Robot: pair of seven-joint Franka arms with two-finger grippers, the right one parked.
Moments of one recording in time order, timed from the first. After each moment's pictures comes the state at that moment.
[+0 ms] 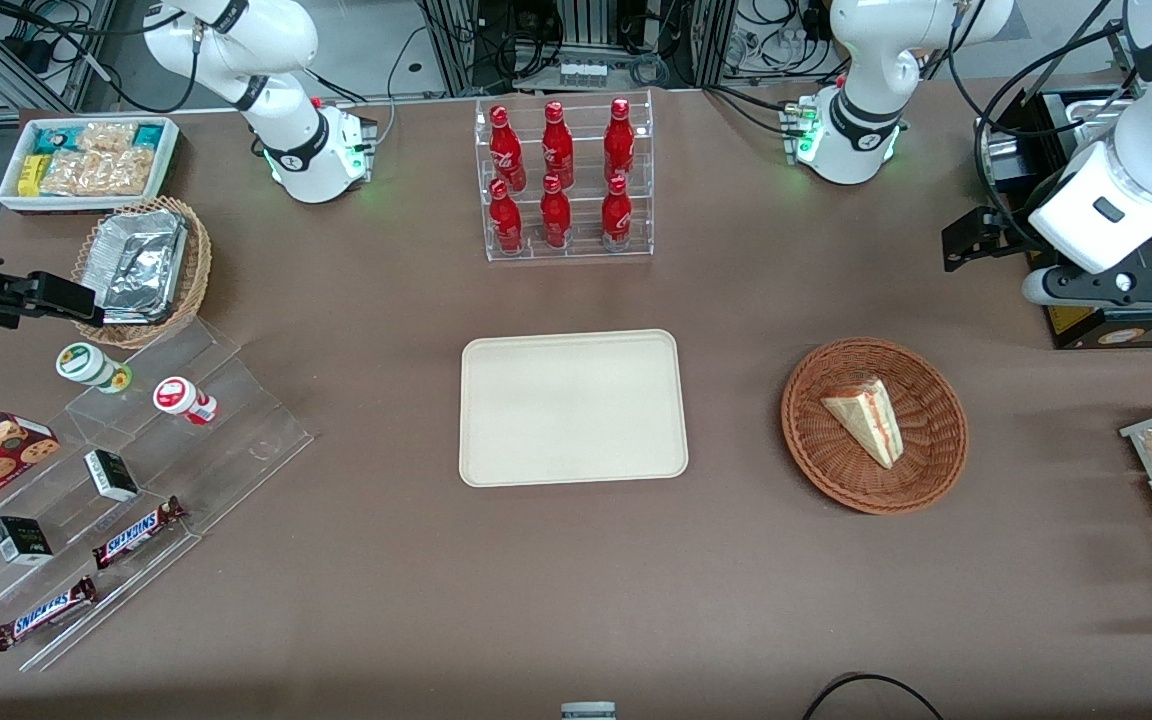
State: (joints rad) arm -0.03 0.02 -0.12 -1.53 -0.02 1.40 -0.09
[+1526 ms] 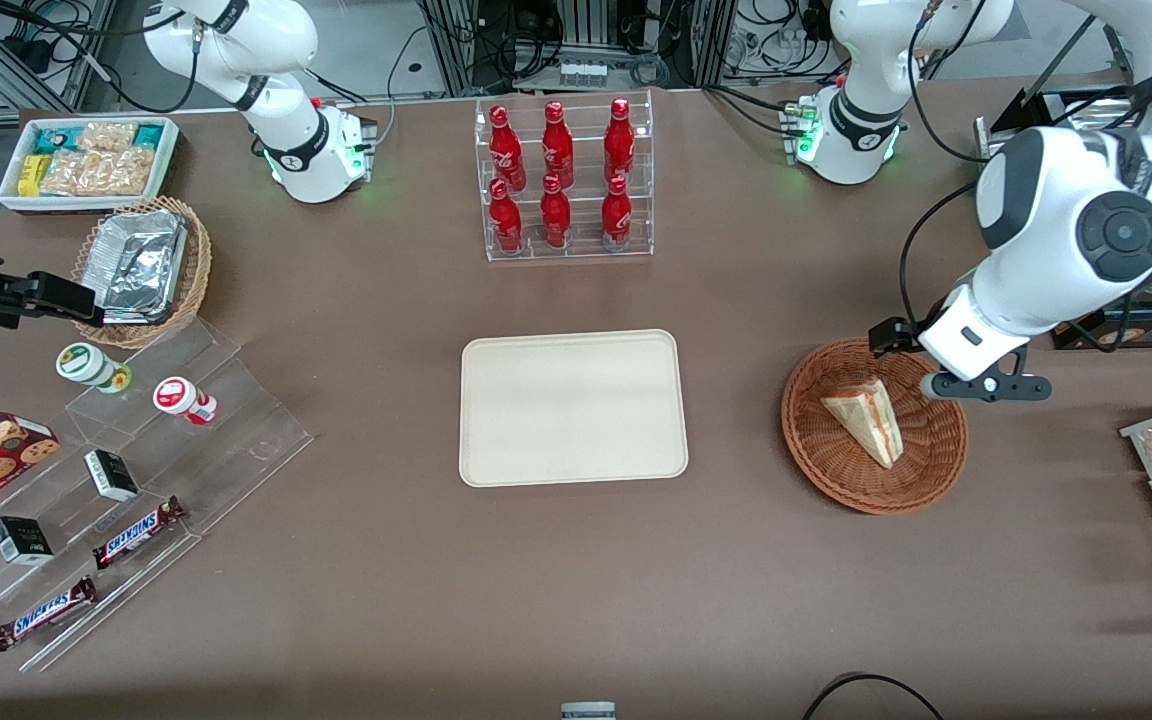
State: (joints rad) arm -0.04 0.07 -0.12 -1.98 -0.02 1.95 -0.10
